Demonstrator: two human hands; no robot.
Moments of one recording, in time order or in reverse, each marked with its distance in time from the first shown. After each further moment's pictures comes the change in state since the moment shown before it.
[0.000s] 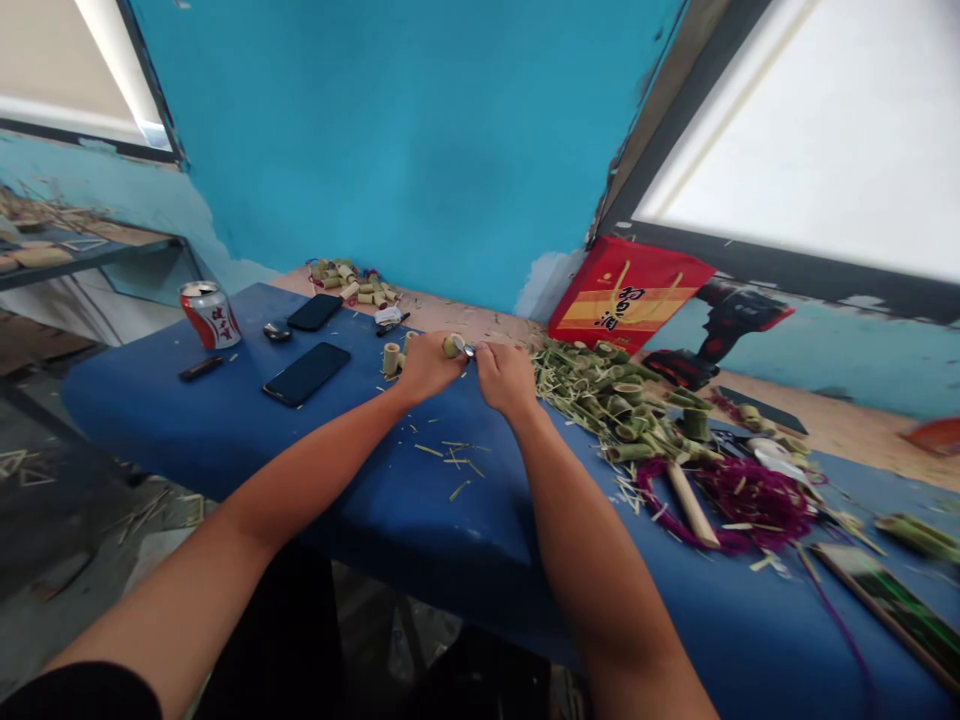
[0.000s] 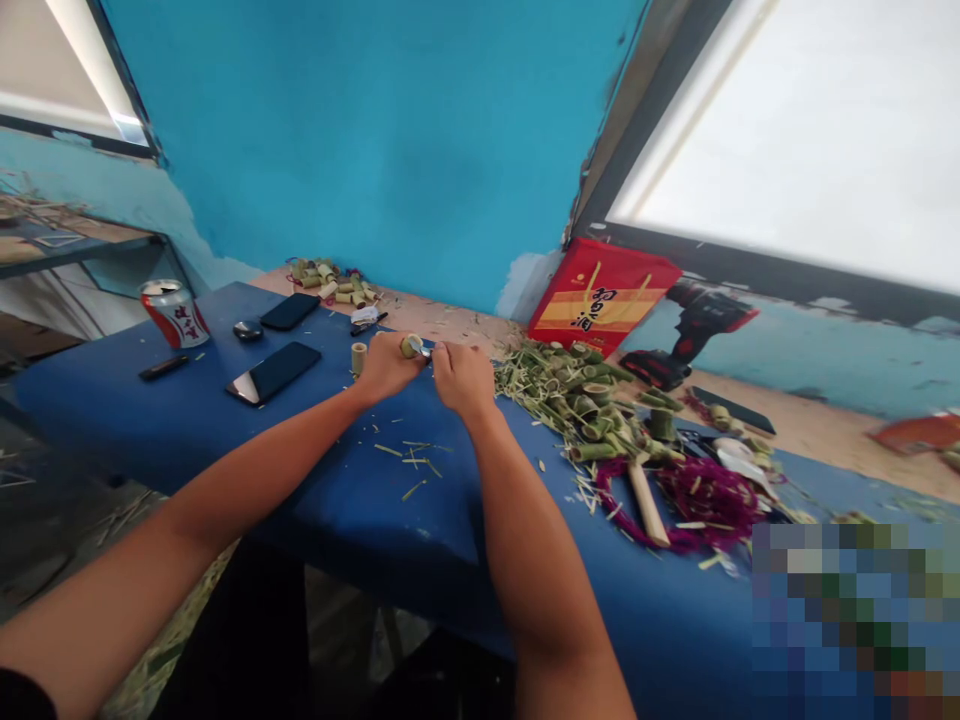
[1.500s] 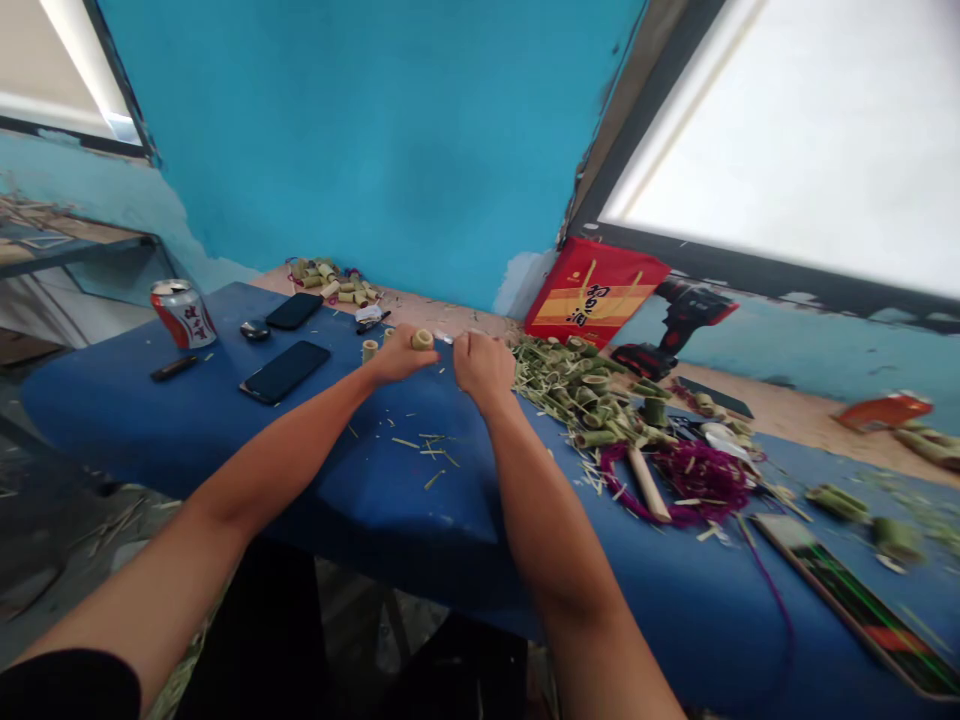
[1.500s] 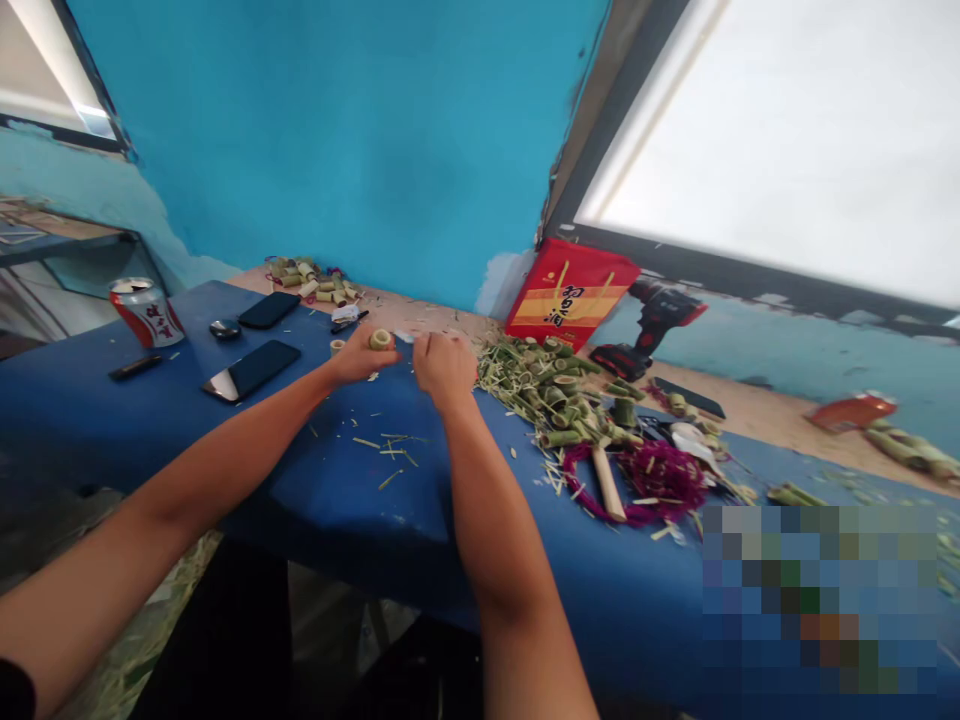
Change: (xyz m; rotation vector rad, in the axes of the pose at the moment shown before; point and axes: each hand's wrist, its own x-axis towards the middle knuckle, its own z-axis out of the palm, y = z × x) left_hand 0.009 -0.009 -0.012 -0.365 -0.286 -0.039; right_hand 0.006 0.003 -0.009 -0.112 -0.056 0.229
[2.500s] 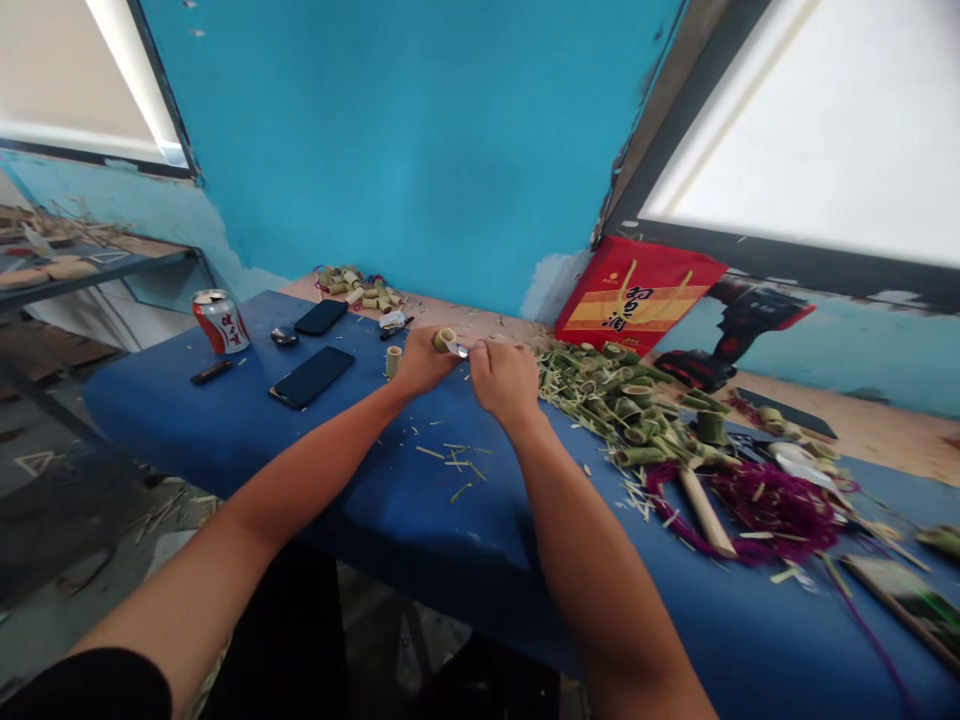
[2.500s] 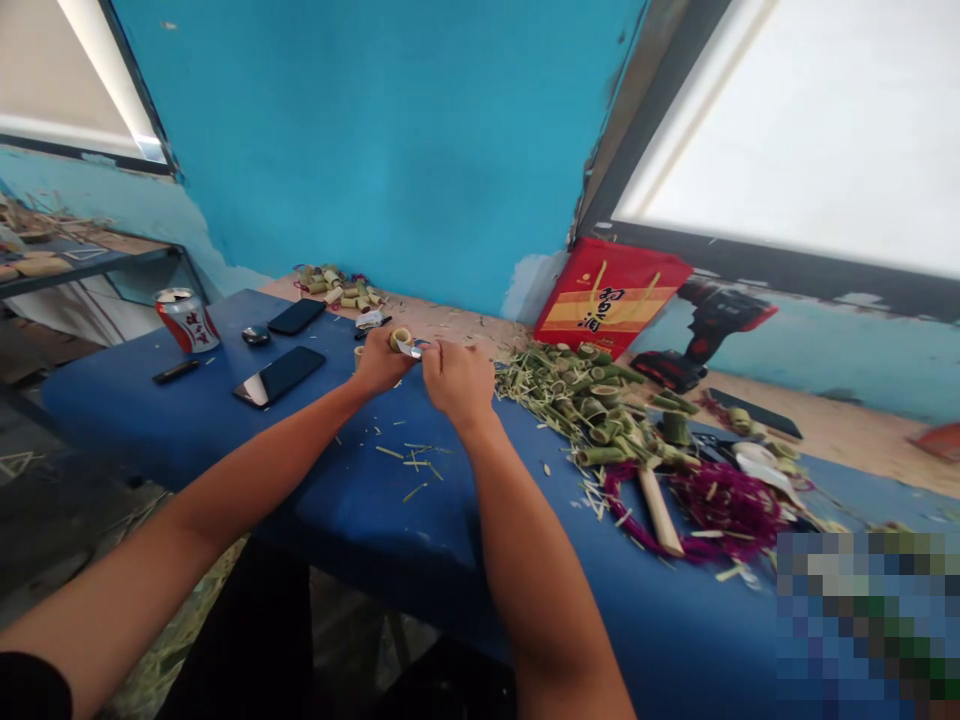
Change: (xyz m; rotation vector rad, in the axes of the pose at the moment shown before) left_hand -0.004 0.006 0.006 0.088 0.326 0.054; right_hand -0.021 -0.026 -0.009 0.057 0.090 -0.193
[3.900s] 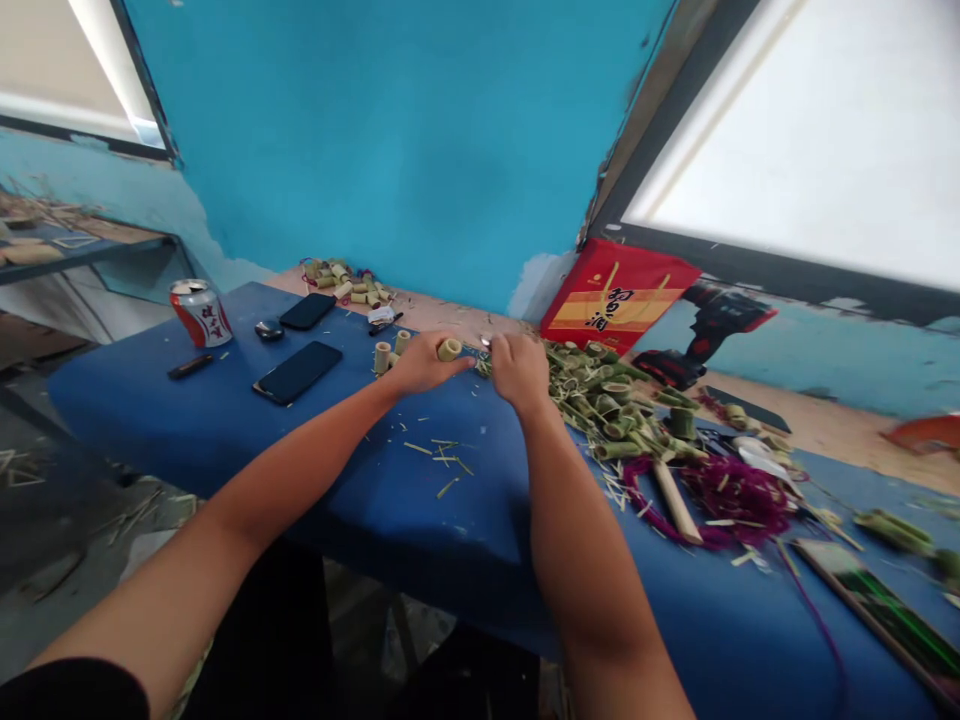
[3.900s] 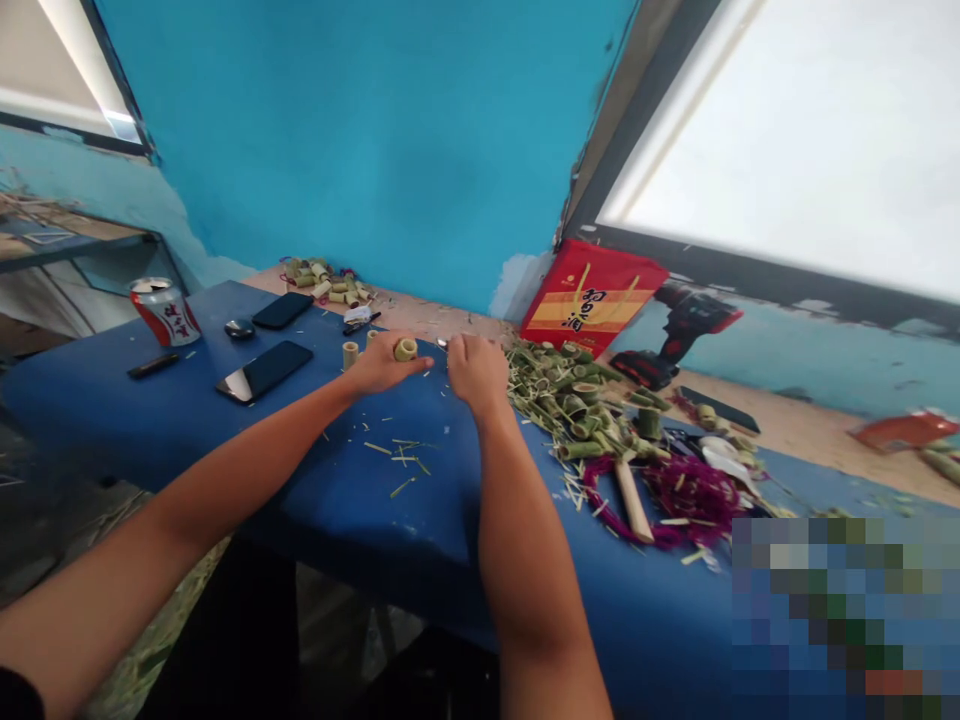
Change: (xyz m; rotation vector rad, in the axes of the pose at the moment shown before) left_hand 0.000 -0.005 0.007 -0.051 -0.194 0.095; right_hand 0.018 0.056 -0.001 0.045 0.015 0.082
